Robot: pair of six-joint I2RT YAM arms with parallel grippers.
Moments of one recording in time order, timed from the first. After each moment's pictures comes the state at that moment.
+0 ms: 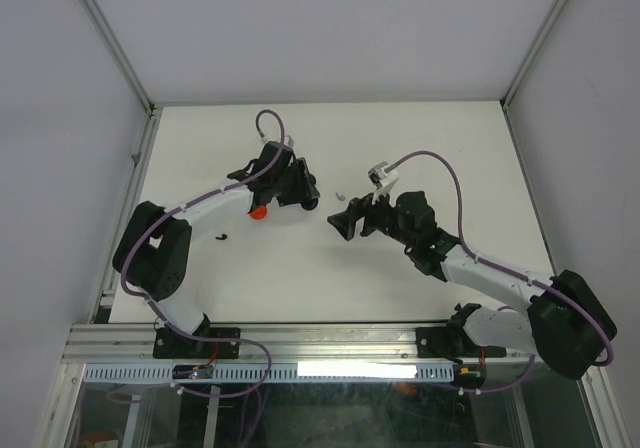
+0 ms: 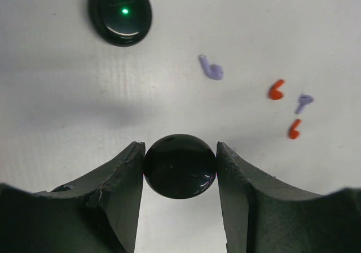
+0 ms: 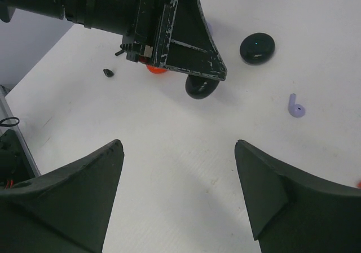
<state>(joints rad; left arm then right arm) -0.56 1.70 1.12 -0.23 0.06 -0.68 0.71 1.15 0.54 0.37 -0.18 0.33</state>
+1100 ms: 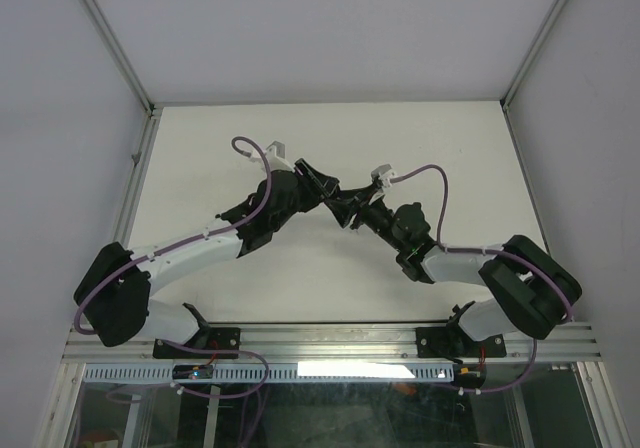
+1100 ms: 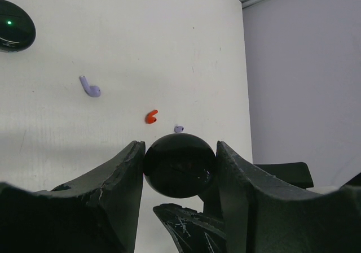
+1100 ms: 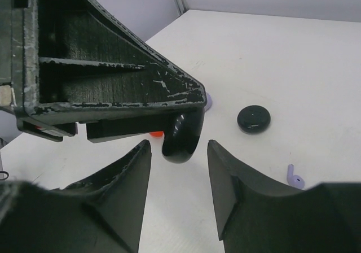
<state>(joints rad) -0.80 1.38 0.85 0.19 -0.25 -1.07 0.74 1.42 0.42 1.07 -0.08 0.32</state>
